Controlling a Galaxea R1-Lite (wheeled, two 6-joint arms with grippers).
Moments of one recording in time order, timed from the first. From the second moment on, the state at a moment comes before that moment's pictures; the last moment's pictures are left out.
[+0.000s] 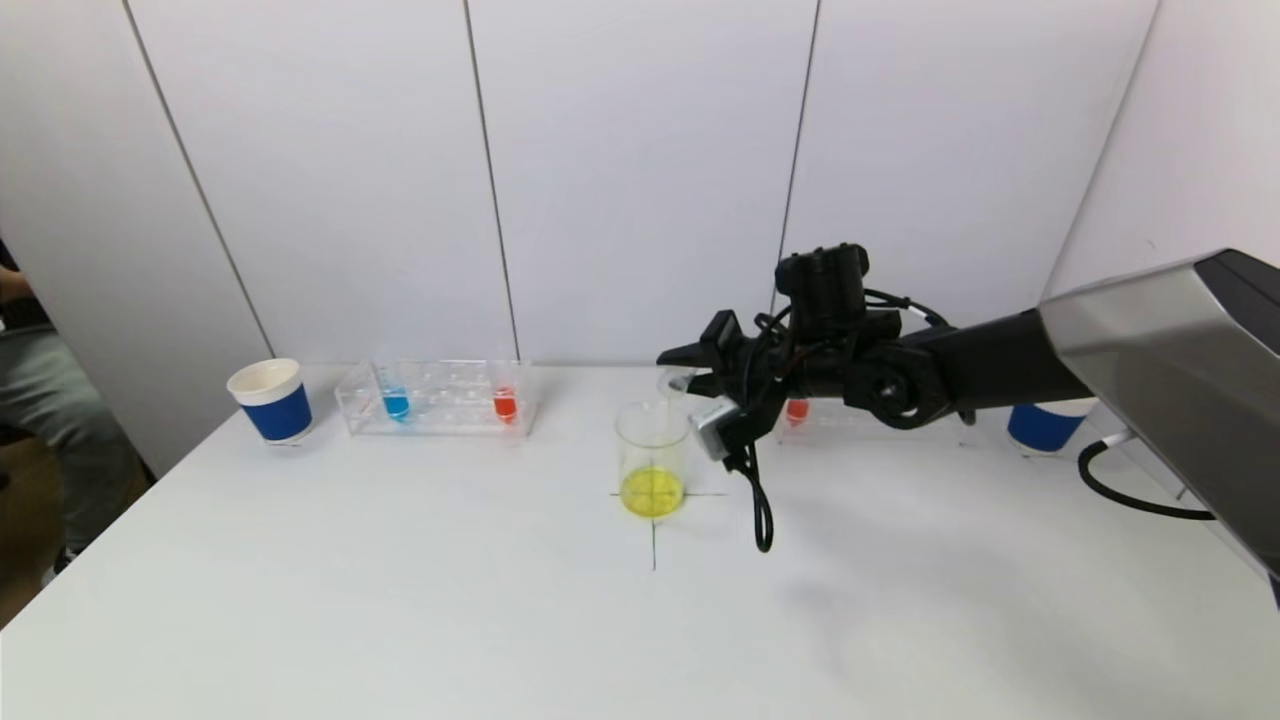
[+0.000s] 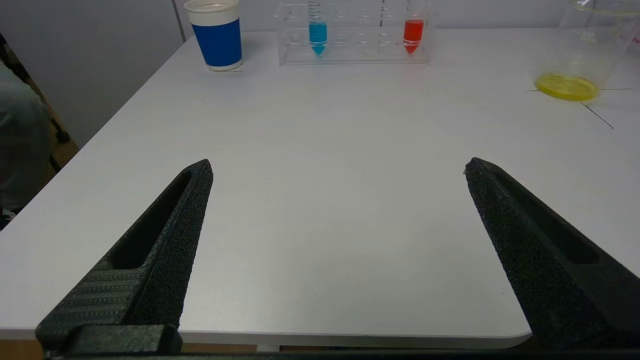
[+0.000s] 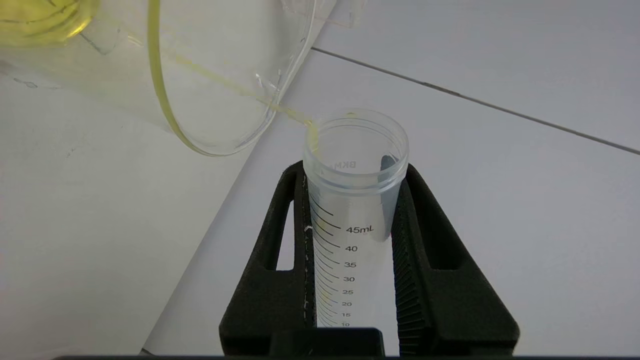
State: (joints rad) left arm 0.01 0.00 0.00 0.01 0.00 0.00; right arm 0.45 2.26 -1.53 -0.30 0.51 -1.94
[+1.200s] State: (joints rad) left arm 0.01 0.00 0.00 0.01 0.01 0.00; right arm 0.46 2.23 -1.55 -0.25 0.48 -2.02
